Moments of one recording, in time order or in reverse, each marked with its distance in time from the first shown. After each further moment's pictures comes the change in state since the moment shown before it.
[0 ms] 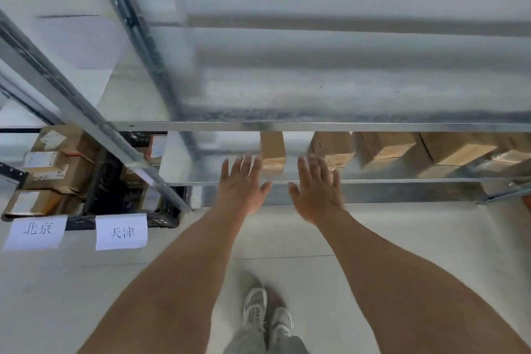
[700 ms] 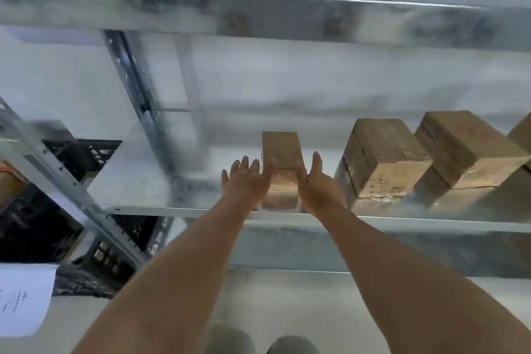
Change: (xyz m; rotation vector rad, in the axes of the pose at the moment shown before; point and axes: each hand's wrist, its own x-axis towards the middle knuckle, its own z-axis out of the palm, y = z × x) left_hand 0.285 -0.001 0.230 -0.416 0.215 -0.198; right_hand 0.277 0.038 0.246 0.502 0.232 0.094
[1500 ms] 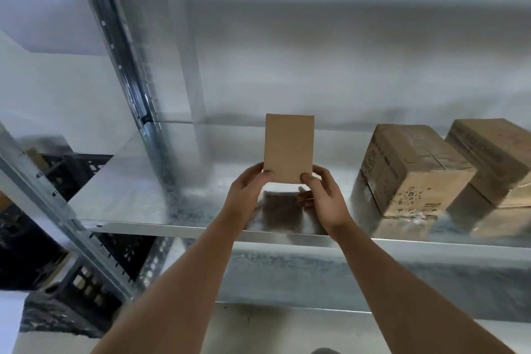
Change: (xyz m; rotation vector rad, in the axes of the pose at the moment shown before) left_hand 0.029 -0.027 0.039 -1.349 0.111 0.101; right_hand 0.063 0.034 0.064 0.977 -0.020 -0.202
